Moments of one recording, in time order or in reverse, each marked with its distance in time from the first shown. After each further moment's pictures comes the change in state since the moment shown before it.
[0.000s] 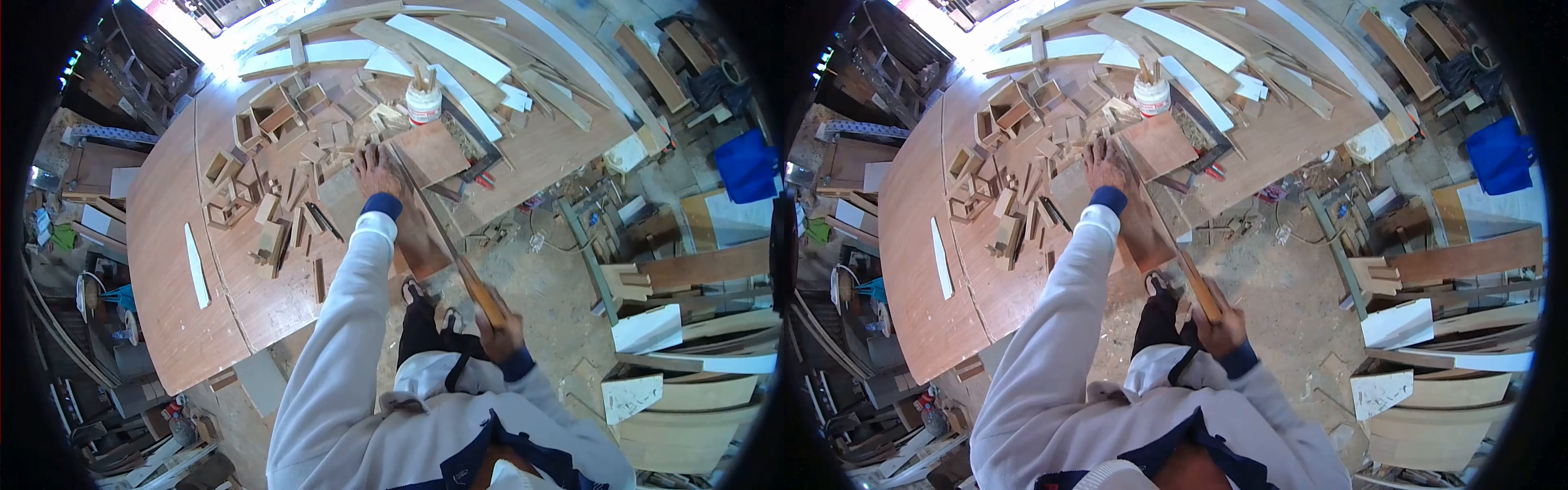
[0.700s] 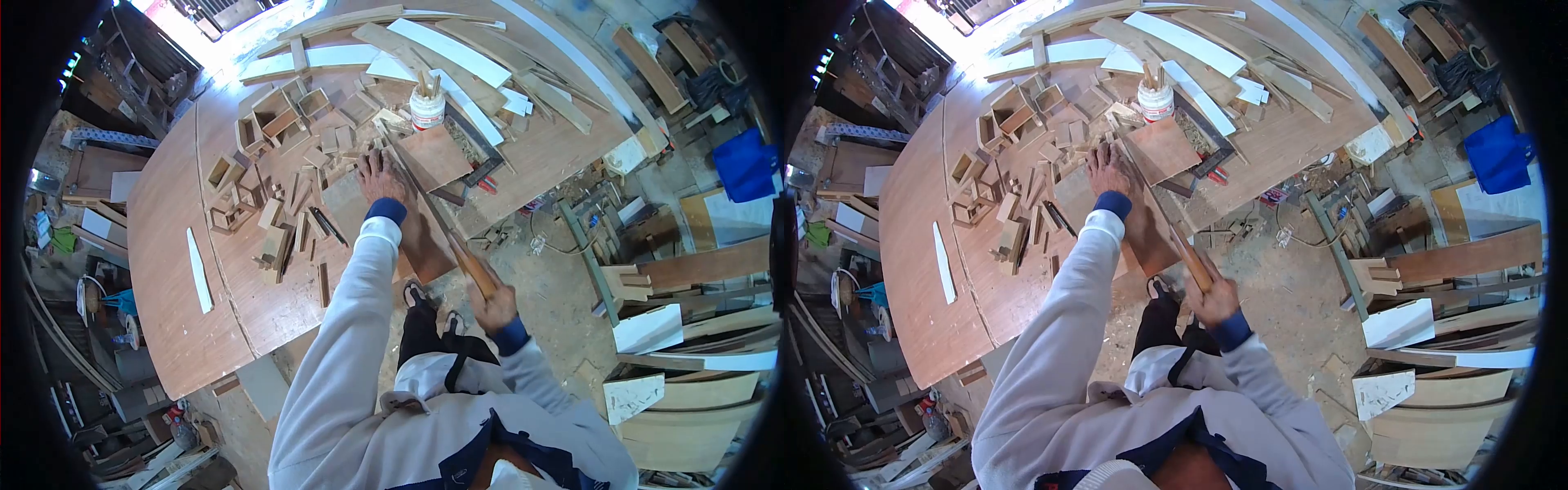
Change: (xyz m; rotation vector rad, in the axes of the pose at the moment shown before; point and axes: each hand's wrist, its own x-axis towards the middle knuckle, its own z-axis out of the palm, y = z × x) left_hand 0.000 0.005 -0.006 0.047 -0.011 -0.004; right_hand 0.054 -0.020 0.011 -0.016 -0.152 0.229
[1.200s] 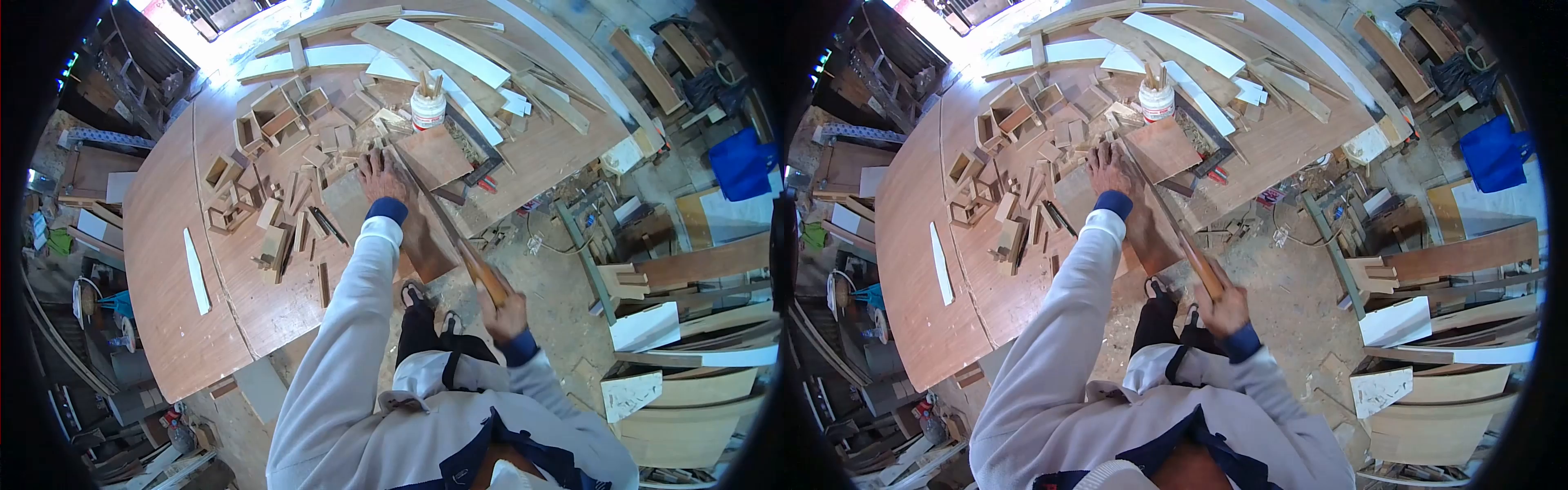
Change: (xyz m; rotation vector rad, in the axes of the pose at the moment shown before) left_hand 0.001 0.002 -0.004 0.020 -0.012 0.003; right_hand -0.014 0.022 0.002 -0.107 0.205 -0.285
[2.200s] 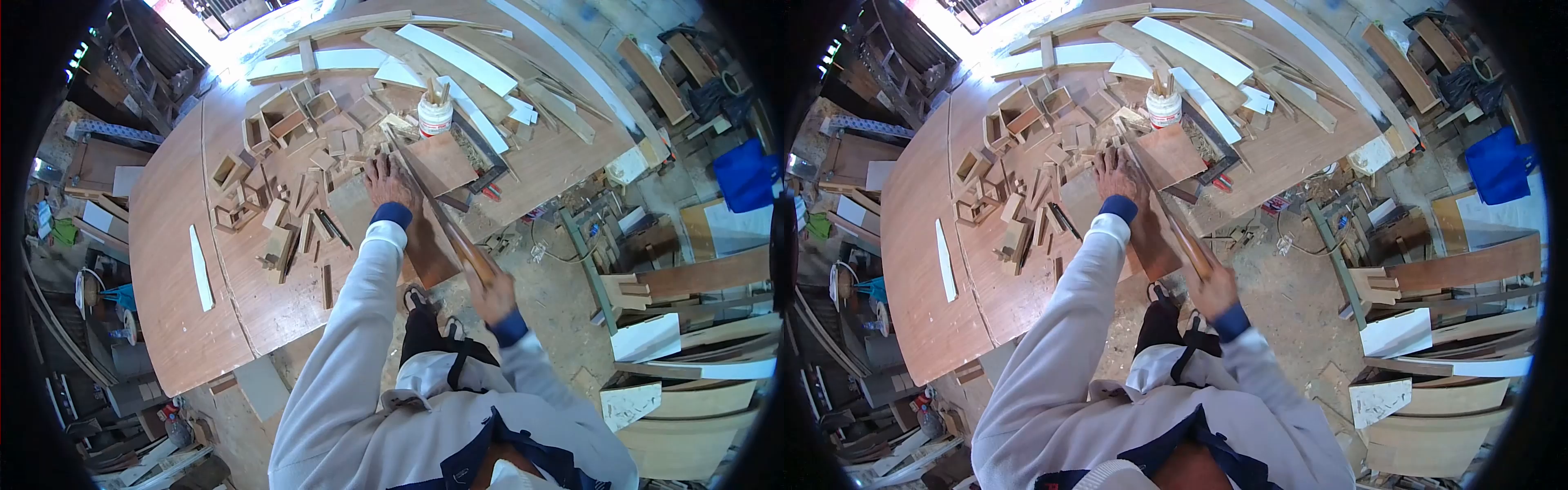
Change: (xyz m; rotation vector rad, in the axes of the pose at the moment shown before) left_hand -0.004 0.005 -0.007 -0.059 -0.056 -0.046; right_hand 0.050 -0.012 0.016 0.176 -0.024 0.022
